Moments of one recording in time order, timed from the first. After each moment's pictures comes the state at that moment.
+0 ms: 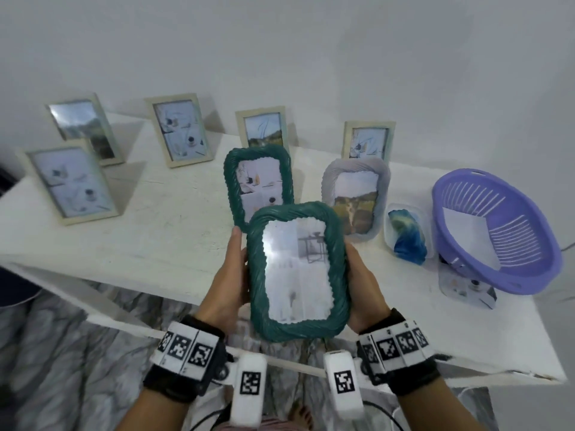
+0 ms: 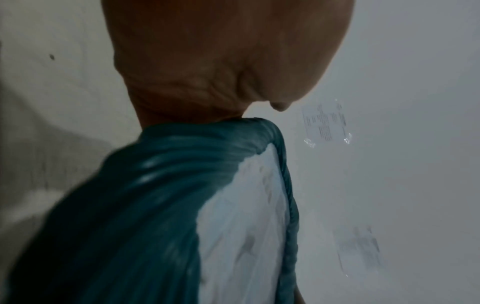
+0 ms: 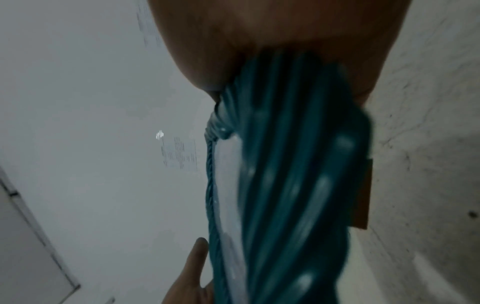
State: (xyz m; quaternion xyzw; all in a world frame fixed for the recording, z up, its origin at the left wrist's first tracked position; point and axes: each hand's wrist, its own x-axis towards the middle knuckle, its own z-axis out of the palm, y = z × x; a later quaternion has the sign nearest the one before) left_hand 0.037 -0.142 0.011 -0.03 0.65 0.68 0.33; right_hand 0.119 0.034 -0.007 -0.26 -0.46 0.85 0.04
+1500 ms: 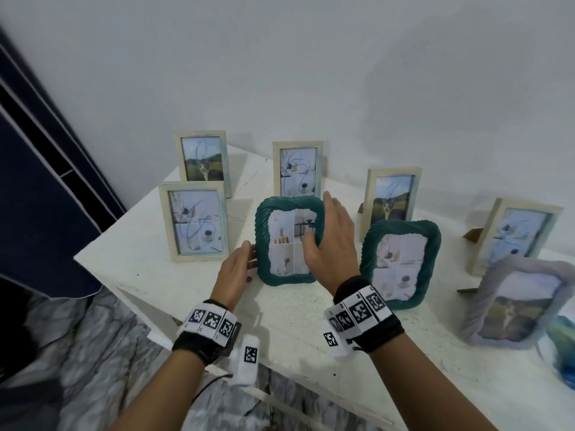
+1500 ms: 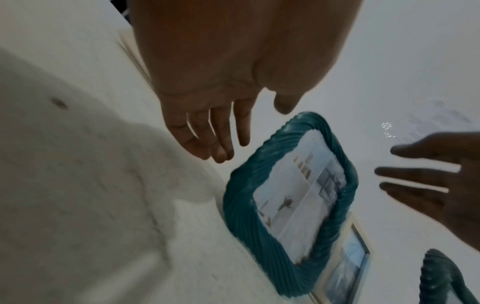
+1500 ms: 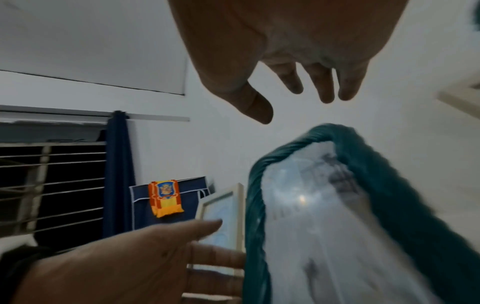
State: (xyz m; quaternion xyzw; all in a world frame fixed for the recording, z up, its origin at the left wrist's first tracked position) left_hand -0.193 -0.304 -0.051 -0.03 0.72 0.68 0.14; right_hand -0.159 -0.129 0.014 -0.06 -0.91 0.36 0.18
